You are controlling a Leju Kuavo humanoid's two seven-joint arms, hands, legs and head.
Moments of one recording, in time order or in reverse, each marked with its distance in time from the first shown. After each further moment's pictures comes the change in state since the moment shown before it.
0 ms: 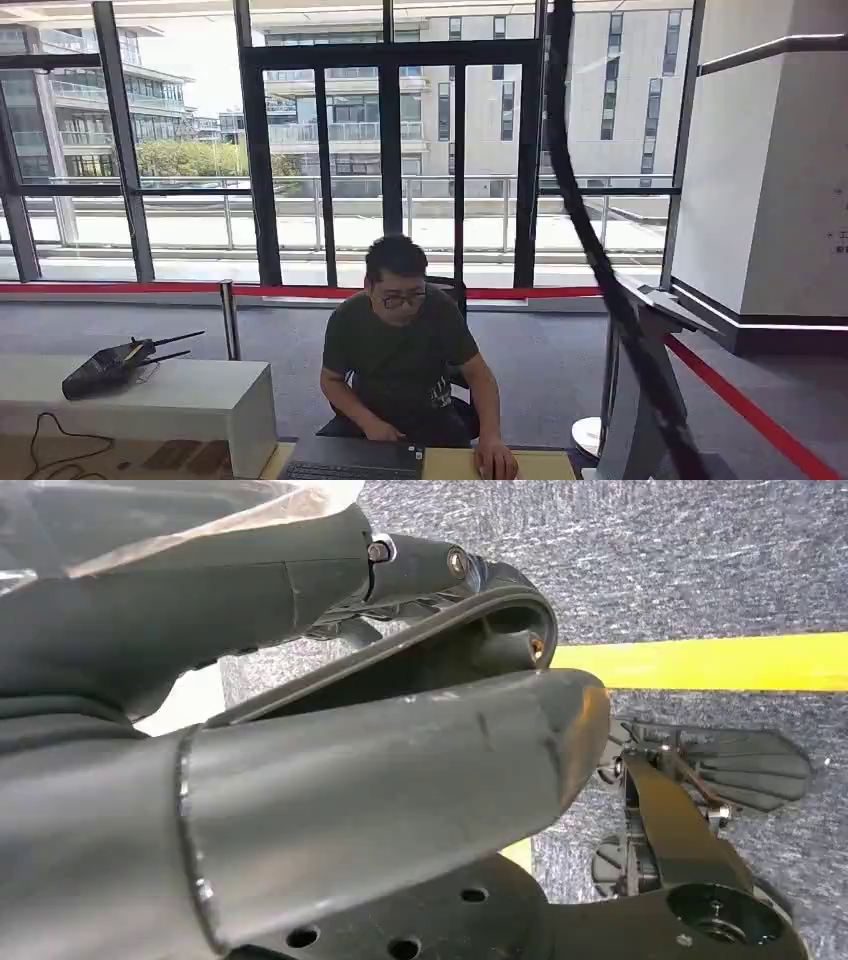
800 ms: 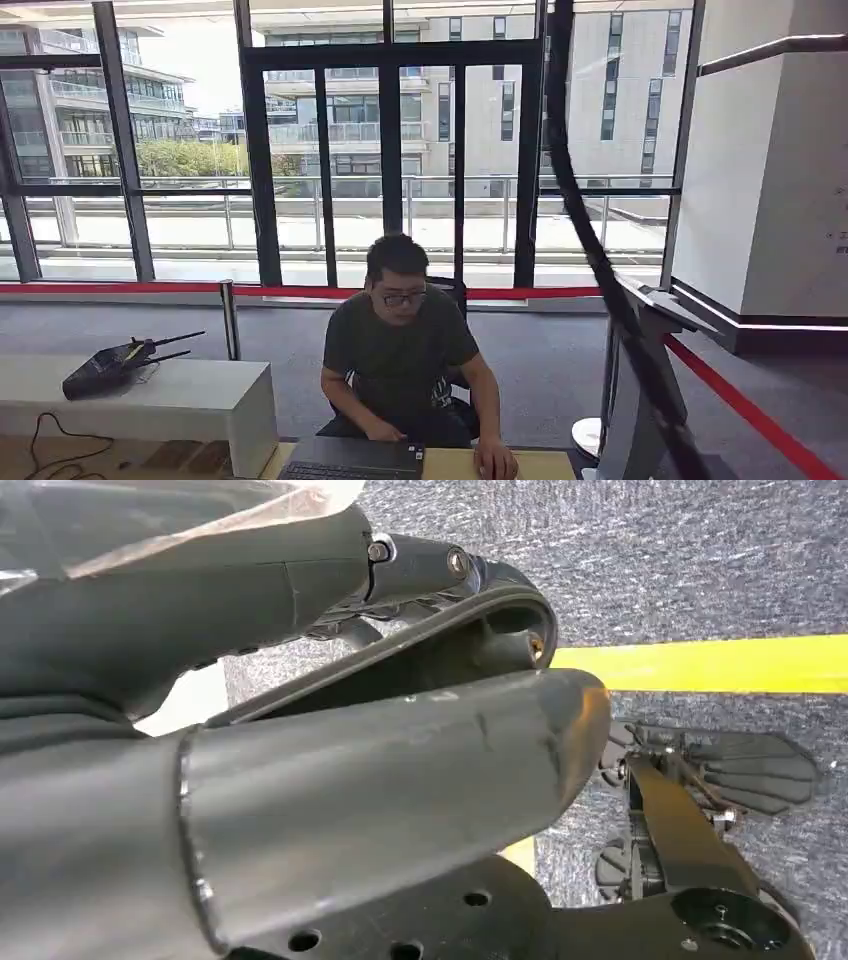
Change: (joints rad) left arm 0.000 0.000 0.000 0.000 -0.005 0.007 0.009; right arm 0.009 -0.004 -0.016 -0.012 -0.018 -0.004 -0.023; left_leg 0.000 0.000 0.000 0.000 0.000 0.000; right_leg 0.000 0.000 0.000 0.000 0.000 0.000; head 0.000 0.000
